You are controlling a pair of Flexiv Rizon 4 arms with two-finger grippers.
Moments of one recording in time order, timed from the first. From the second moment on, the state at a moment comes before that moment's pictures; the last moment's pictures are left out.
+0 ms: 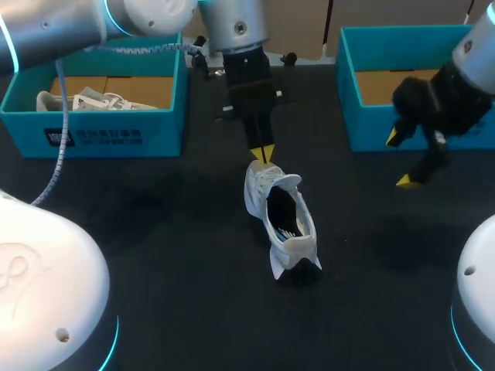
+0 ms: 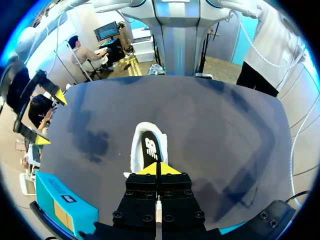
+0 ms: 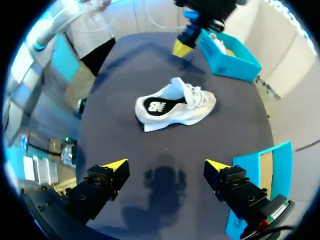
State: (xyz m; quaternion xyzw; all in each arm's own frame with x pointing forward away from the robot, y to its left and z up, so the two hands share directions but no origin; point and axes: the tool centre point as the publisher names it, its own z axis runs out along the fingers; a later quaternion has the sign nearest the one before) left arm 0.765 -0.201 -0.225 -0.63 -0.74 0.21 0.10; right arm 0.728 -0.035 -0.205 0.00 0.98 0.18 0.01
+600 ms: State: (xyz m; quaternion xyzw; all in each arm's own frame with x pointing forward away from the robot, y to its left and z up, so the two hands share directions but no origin) left arm 0.765 -0.199 -0.233 -0.65 -0.73 0.18 0.10; right arm 0.732 -0.056 -0.178 -0.04 0.98 0.17 0.01
